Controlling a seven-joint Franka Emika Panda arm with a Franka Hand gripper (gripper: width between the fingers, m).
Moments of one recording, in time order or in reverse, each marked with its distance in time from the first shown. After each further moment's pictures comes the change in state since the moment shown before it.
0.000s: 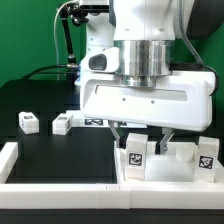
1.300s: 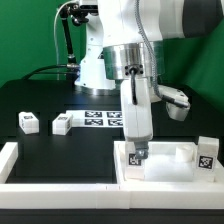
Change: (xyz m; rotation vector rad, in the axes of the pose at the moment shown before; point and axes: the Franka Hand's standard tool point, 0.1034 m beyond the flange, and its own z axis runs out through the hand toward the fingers) arm 0.000 0.000 0.005 0.093 -0.078 1.168
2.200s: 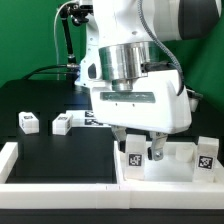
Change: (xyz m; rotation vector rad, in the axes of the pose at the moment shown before) arm 0.005 -0.003 0.001 0.041 0.007 -0.752
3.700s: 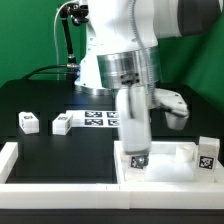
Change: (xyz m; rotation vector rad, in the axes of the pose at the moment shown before) arm 0.000 -0.005 0.006 -0.107 -0.085 0.879
